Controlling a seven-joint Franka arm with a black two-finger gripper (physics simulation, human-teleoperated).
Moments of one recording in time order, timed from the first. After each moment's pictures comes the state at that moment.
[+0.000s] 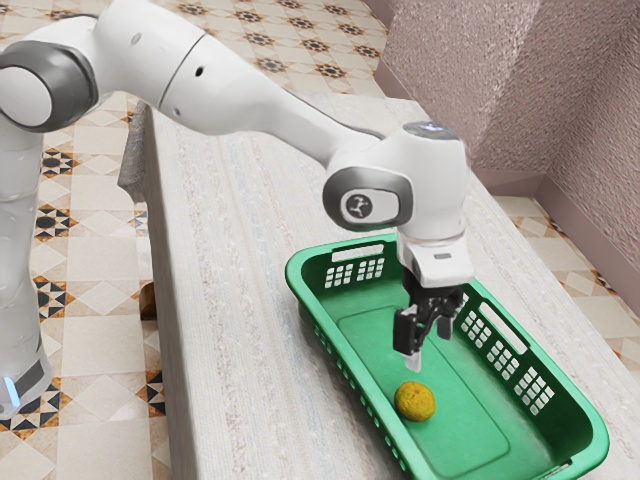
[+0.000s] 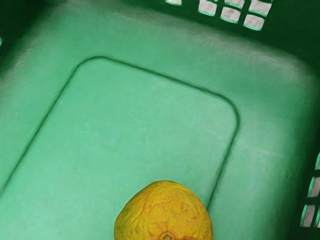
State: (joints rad) arm -0.03 0.14 -0.43 -1.79 -0.13 2.24 0.59
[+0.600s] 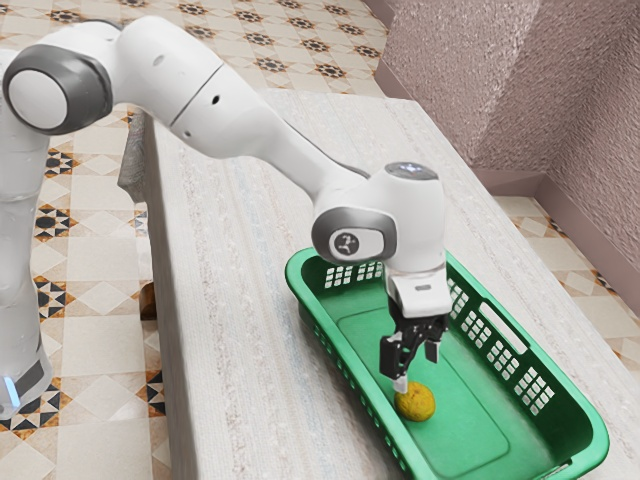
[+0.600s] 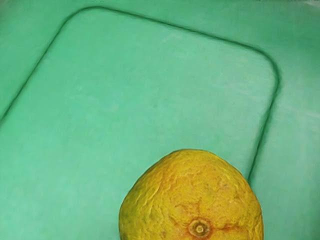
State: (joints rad) arm 0.00 0.18 -0.44 -1.91 -0.15 2.42 0.67
